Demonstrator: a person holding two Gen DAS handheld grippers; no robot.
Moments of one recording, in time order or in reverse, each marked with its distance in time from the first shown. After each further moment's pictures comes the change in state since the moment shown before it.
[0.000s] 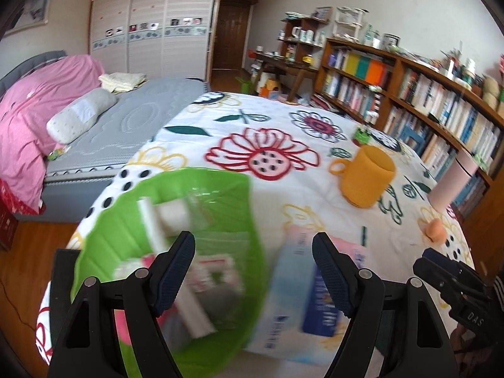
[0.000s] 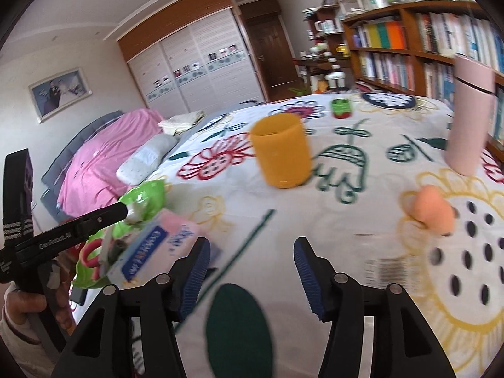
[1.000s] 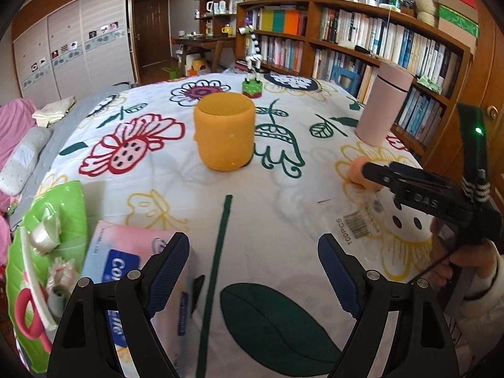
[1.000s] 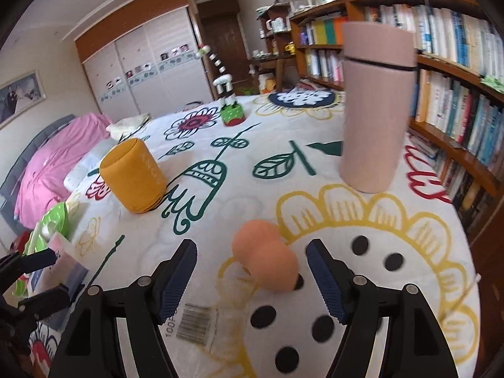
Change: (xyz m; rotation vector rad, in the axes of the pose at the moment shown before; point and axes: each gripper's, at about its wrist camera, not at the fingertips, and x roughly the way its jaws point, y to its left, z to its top) left arm 0.034 -0.157 -0.023 0.285 0.131 -0.174; right arm -0.002 -0.137 0.031 0.032 0.013 -0.211
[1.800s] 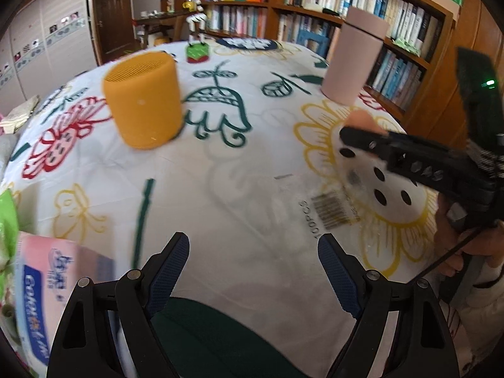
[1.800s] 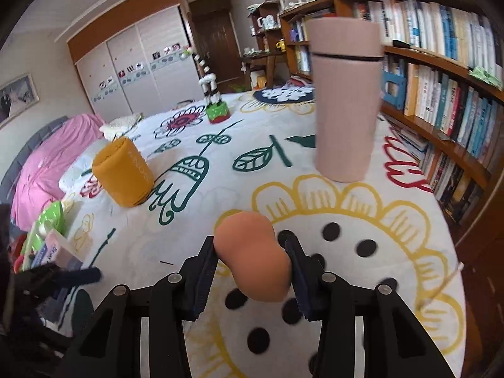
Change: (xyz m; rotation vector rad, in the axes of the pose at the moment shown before) left arm 0.058 -0.044 -0.004 0.092 0.143 -0.128; right arm -0.015 -0.018 -0.006 0.025 0.014 -0.030
